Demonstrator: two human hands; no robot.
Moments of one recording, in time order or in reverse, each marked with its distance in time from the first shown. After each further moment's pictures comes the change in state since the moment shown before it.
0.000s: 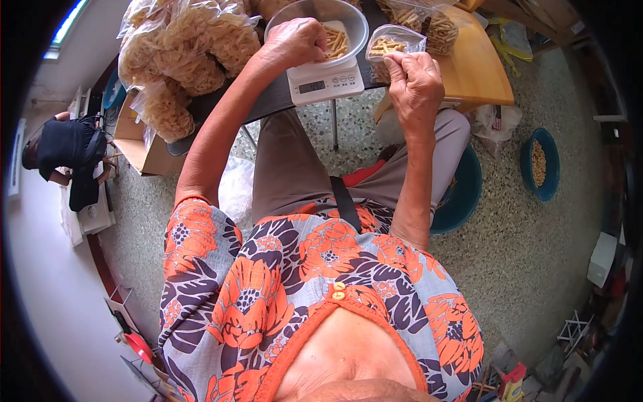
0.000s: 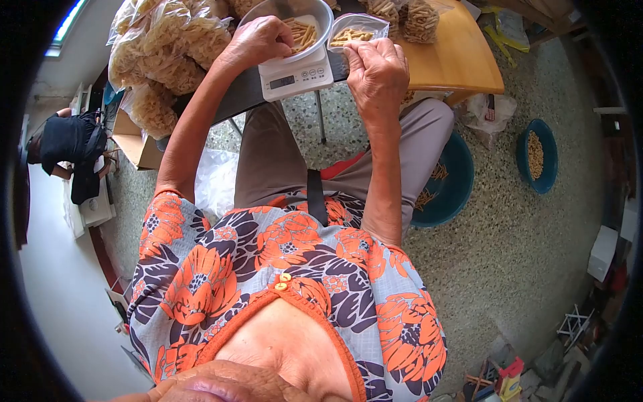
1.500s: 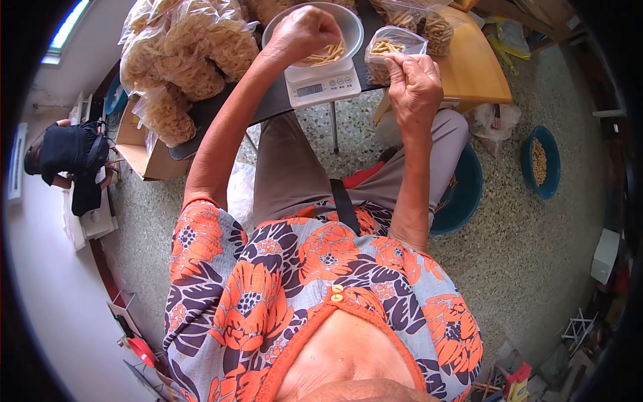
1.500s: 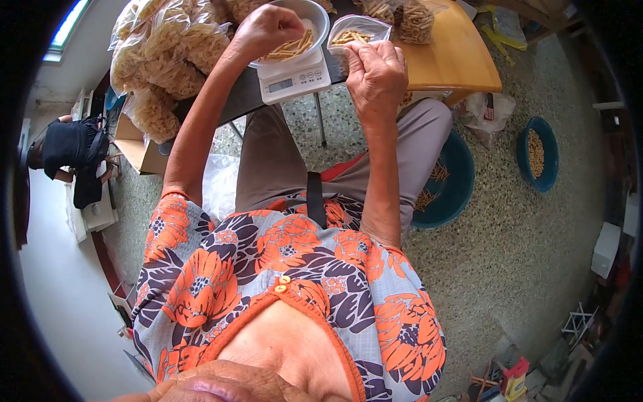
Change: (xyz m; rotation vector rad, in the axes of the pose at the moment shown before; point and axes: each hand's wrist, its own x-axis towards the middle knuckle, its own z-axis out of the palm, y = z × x) left_hand 0.020 0.004 0.000 -0.318 0.185 0.121; right_hand 0.000 -0.003 -0.004 -0.009 0.055 0.007
